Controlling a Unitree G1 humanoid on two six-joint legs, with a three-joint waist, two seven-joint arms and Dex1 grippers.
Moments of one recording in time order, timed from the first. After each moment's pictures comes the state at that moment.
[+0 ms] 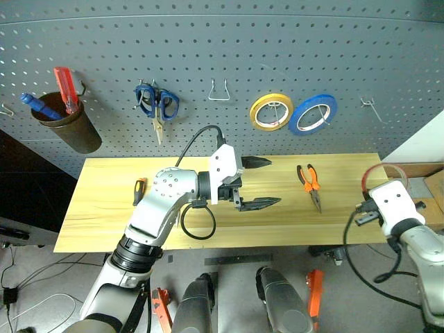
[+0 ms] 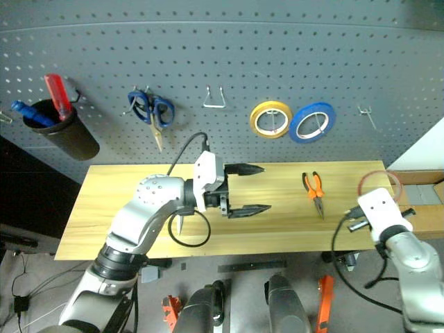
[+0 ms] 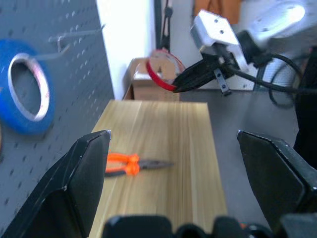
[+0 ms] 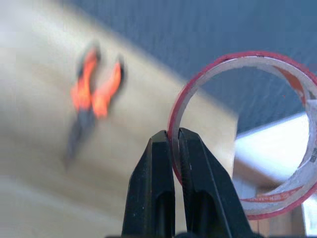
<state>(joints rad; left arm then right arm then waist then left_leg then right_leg) -0.58 0.38 -0.24 -0.15 -0.31 0.29 -1.02 0.06 -0.55 -0.20 -0.64 -0.13 0.63 0.33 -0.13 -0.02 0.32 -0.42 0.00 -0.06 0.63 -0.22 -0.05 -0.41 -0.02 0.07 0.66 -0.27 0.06</state>
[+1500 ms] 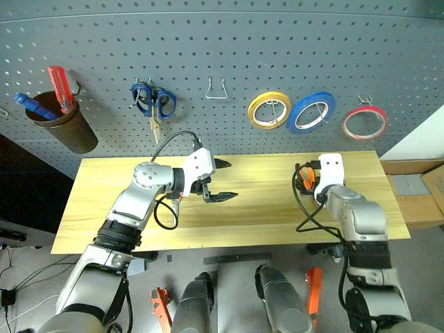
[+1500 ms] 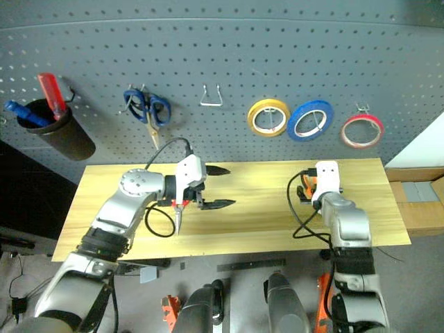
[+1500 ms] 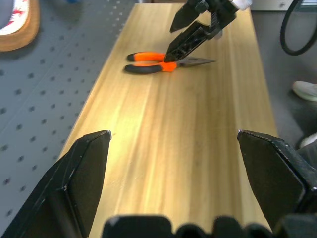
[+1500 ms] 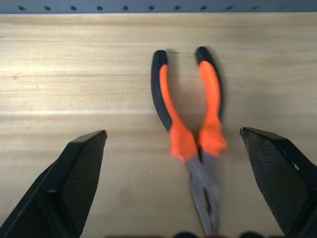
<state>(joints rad) -0.64 0.55 -0.23 0.24 -0.15 0.06 -1.11 -0.60 -0.23 -0.14 0.21 0.09 0.91 0.08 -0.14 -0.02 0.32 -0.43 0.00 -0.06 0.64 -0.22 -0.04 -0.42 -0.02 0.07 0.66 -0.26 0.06</state>
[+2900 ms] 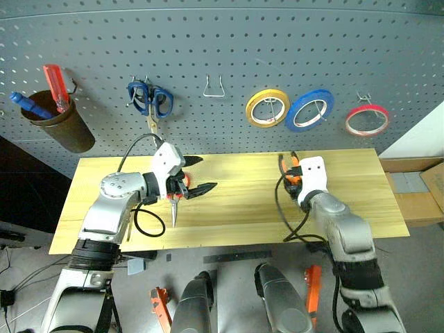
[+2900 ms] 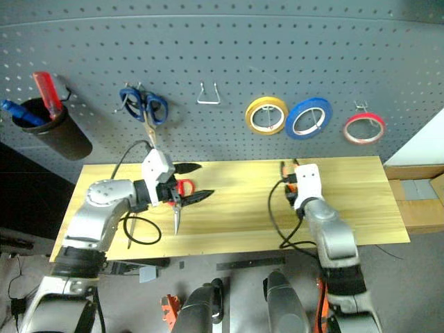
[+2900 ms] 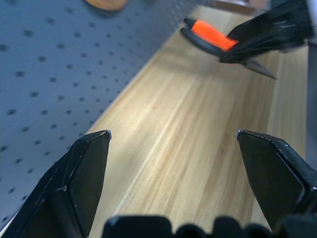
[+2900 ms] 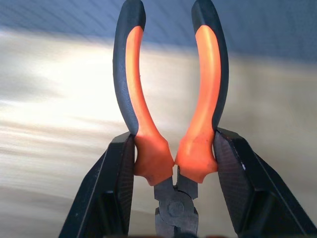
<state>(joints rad) -0.45 0.59 0.02 0.05 -0.27 0.27 -0.98 -0.33 -0.15 0.11 -0.42 0.09 0.91 0.04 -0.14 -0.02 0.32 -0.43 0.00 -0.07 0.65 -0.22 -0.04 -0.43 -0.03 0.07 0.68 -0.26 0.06</state>
